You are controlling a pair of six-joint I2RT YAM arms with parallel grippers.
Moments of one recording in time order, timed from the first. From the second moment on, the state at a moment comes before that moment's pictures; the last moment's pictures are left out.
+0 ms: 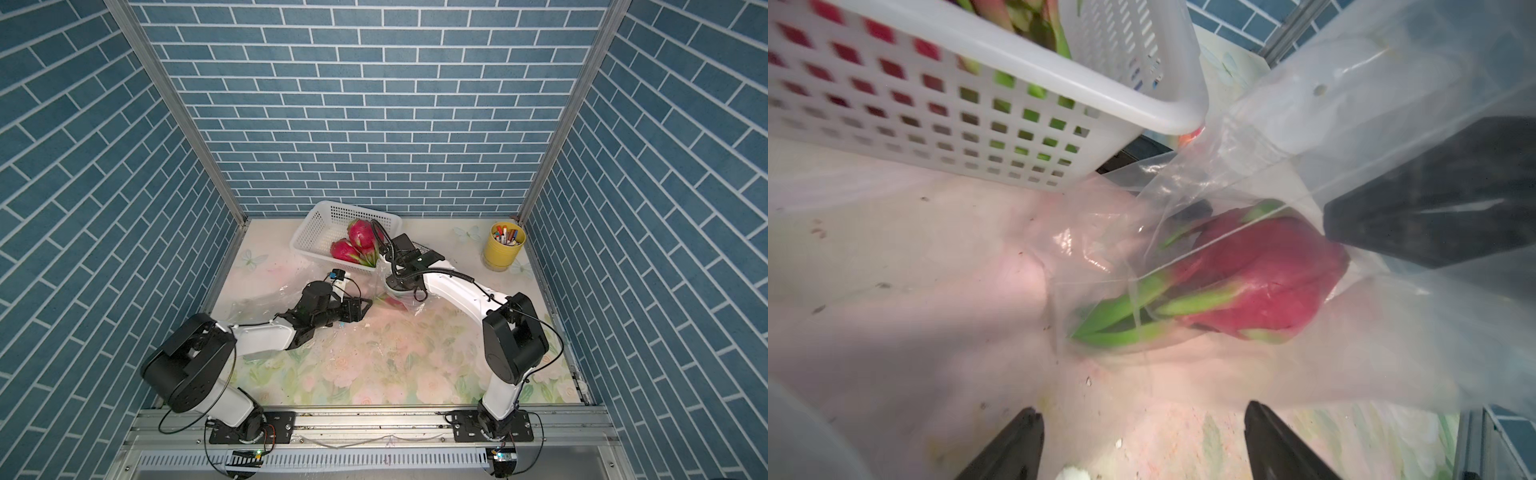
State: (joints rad) left arm -0.61 1.61 0.62 0.45 0.22 -0.50; right arm 0.69 1.73 1.38 -0.71 0.03 -0.07
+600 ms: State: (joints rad) left arm -0.62 1.79 0.79 0.48 0.26 -0.47; right arm 0.69 1.73 1.38 -0.77 -0.10 -0.08
